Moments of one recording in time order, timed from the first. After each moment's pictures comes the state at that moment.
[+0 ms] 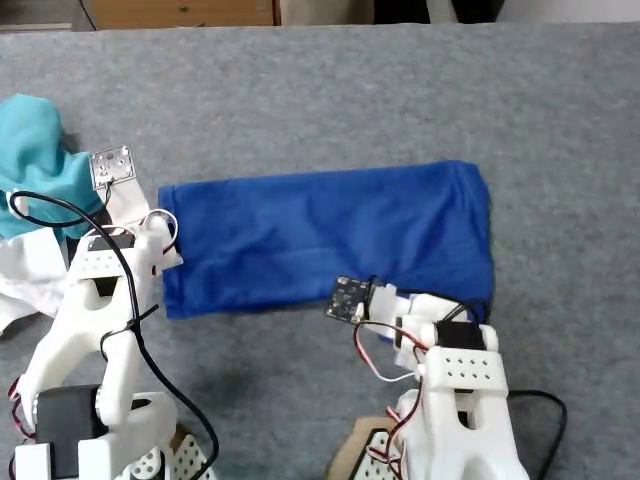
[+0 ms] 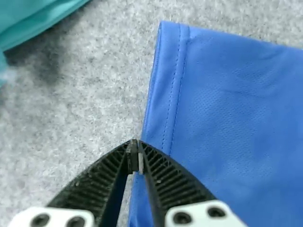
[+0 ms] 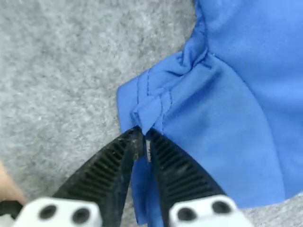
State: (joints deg) left arm -10.0 -16.6 52.7 32.3 2.0; right arm 0.5 -56.5 84.5 53.8 68.6
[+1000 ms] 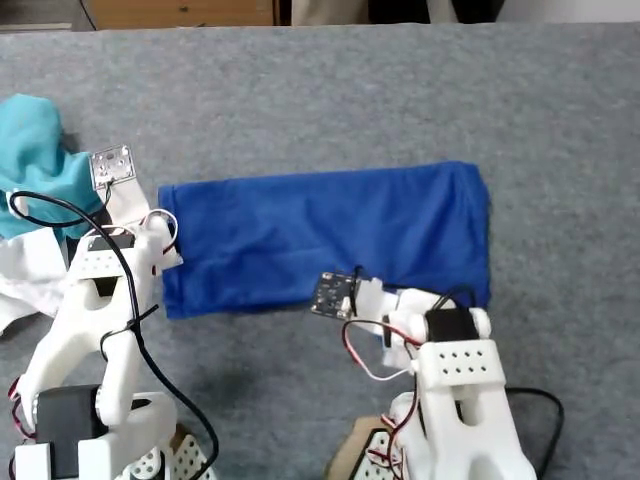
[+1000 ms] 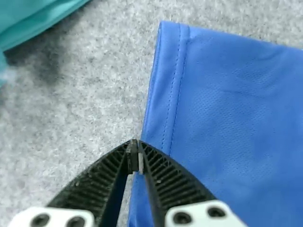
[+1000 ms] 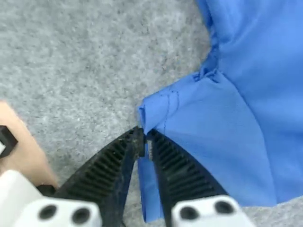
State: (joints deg) left arm -10.0 -16.6 52.7 32.3 2.0; right arm -7.5 -56.5 76.5 66.4 62.0
